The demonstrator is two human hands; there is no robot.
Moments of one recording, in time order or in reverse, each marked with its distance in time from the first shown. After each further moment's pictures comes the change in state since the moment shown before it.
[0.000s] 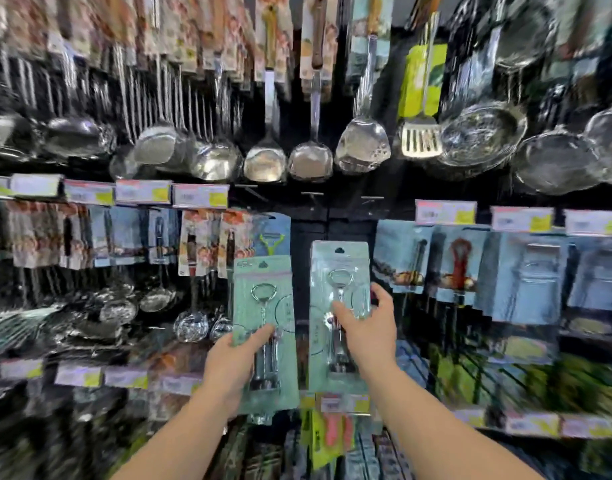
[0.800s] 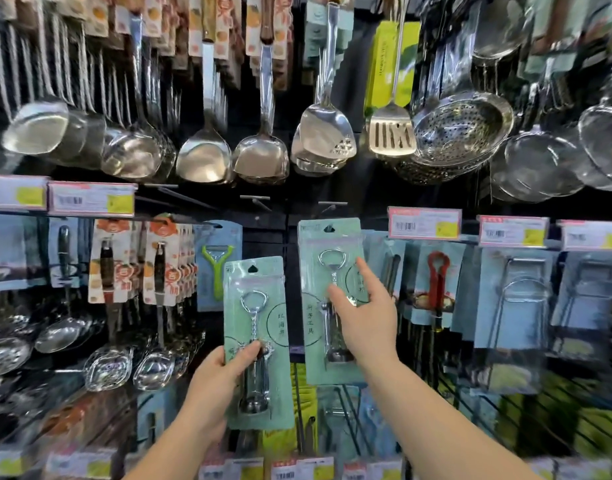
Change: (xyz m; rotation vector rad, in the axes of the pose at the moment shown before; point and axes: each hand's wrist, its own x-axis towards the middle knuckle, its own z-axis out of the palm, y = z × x) left_hand 0.073 -0.028 0.083 -0.158 -0.300 -0.045; right_hand 0.109 0.005 -0.027 -0.087 0.052 -0.197
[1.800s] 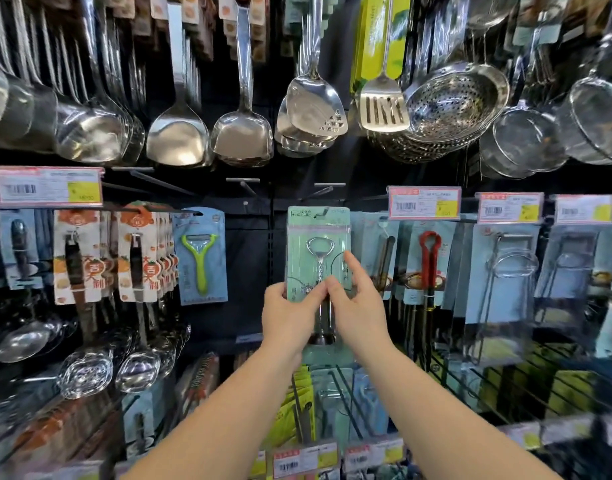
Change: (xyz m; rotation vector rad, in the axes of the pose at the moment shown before) left_hand 0.029 0.034 0.108 0.234 0.102 0.072; right_hand 0.002 0.016 0.011 -0.085 -0.085 -0.037
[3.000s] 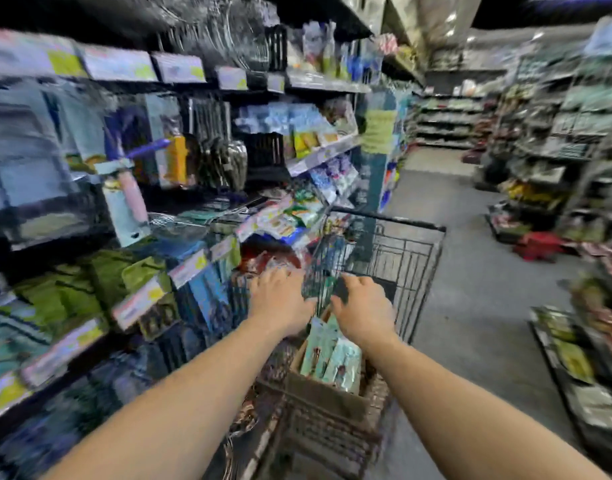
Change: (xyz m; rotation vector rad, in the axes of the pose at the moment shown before) left_hand -0.380 -0.111 0.529 1.004 -1.197 0.862; right_hand -0.264 0.143 -0.622 -1.302 0.520 0.856
